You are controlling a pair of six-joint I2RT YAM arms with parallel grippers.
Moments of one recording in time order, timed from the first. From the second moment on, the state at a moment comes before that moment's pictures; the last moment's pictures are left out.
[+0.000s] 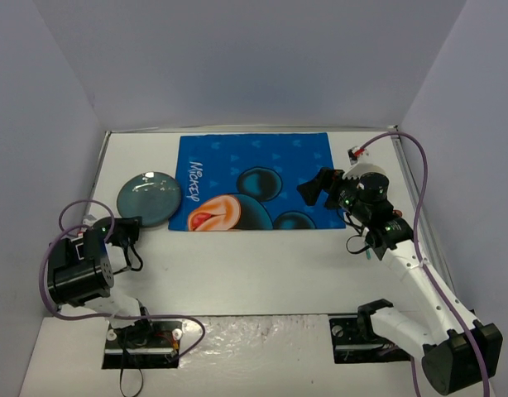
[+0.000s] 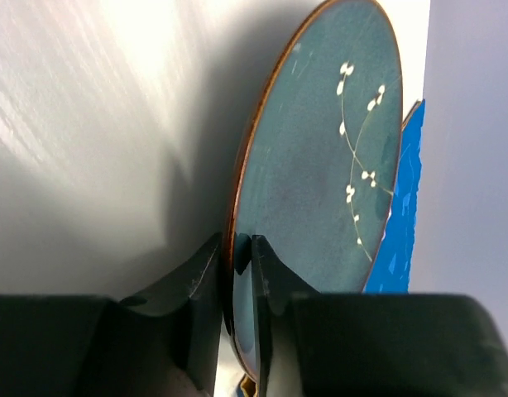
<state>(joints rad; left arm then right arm) 0.36 1.58 0.33 0.73 0.13 -1.14 0.29 0.97 0.79 -0.11 -0.24 0.44</state>
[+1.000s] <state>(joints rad) 0.12 1.53 0.76 0.35 0.33 -1.08 0.29 0.97 0.79 -0.11 -0.23 0.45</state>
